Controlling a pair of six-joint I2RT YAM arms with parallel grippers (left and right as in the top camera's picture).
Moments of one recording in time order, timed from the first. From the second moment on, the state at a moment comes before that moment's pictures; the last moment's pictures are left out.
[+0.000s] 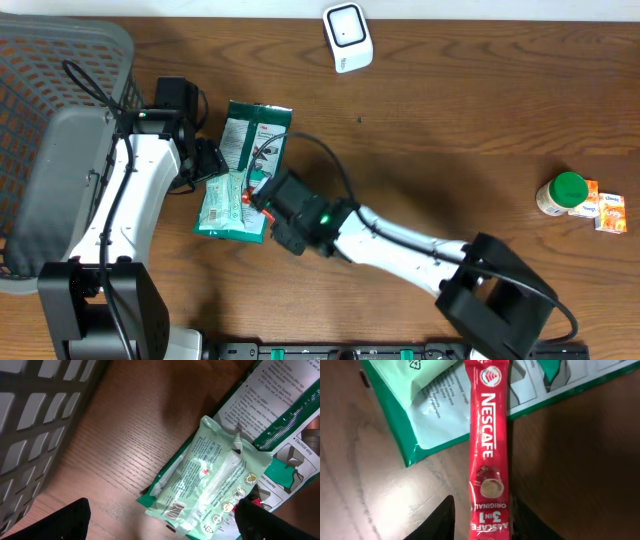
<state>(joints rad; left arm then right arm) -0.02 1.64 1.27 -1.06 -0.16 -0.47 0.96 1.86 1.16 -0.37 0.02 -0.03</state>
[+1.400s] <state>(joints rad) -0.02 1.64 1.27 -1.06 -0.16 -0.47 0.71 1.83 1.17 -0.28 -0.48 0.22</state>
